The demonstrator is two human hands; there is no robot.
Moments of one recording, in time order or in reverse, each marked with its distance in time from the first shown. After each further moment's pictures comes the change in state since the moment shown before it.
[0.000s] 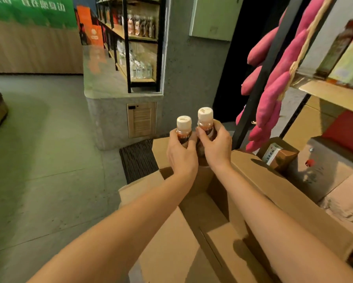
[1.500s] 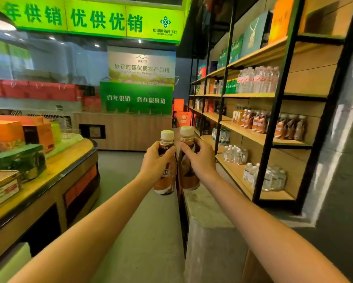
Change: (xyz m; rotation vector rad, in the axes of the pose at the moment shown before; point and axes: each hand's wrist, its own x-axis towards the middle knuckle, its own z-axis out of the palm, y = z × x) left_hand 0.996 -0.044 -0.435 0.200 0.025 0.237; right_hand 0.512 -0.294 0.917 0.371 -0.360 -0.266
